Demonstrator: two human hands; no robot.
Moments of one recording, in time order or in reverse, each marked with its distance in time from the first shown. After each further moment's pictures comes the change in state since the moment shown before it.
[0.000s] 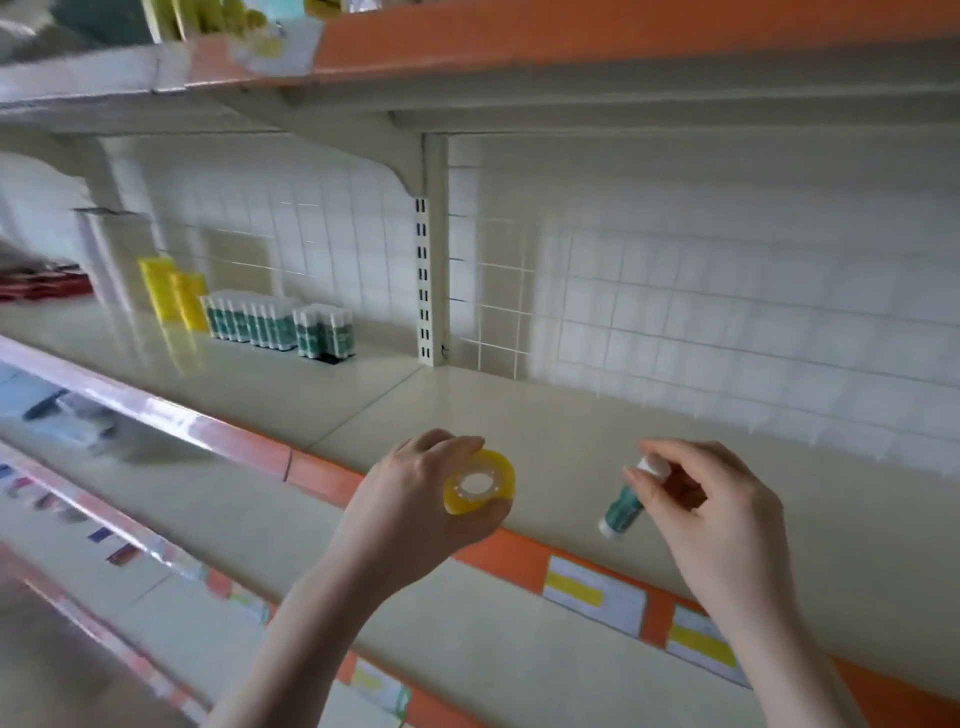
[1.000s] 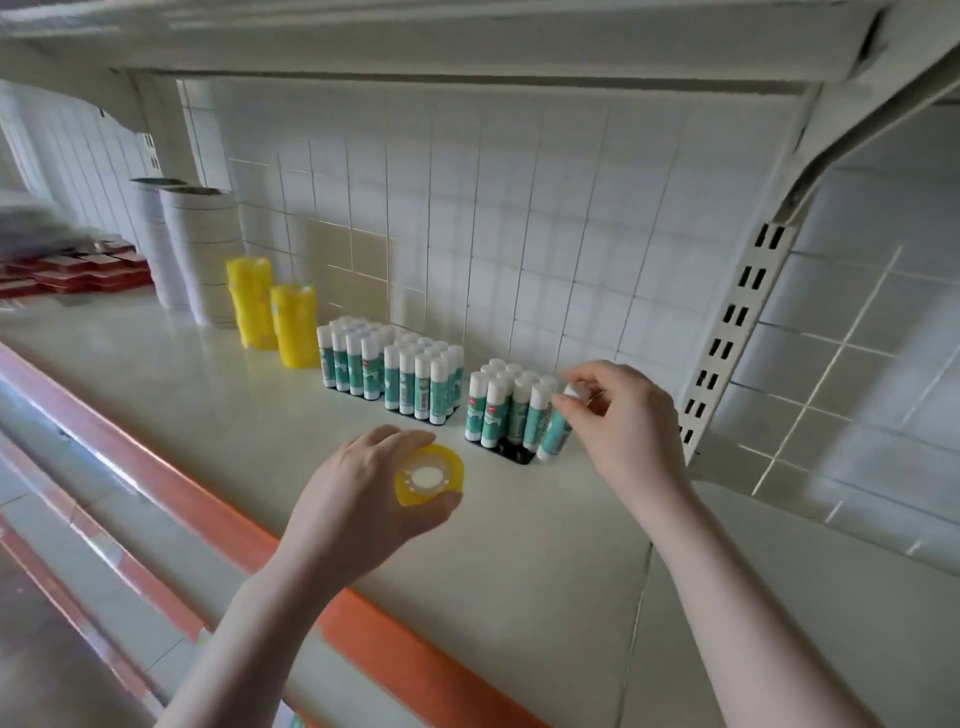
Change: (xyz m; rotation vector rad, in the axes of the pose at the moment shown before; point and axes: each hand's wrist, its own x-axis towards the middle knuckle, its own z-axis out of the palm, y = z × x) left_hand 0.150 -0.381 -0.093 0.127 0.040 -0.179; right_hand 0.181 -0.115 0.432 0.001 -0.241 0.014
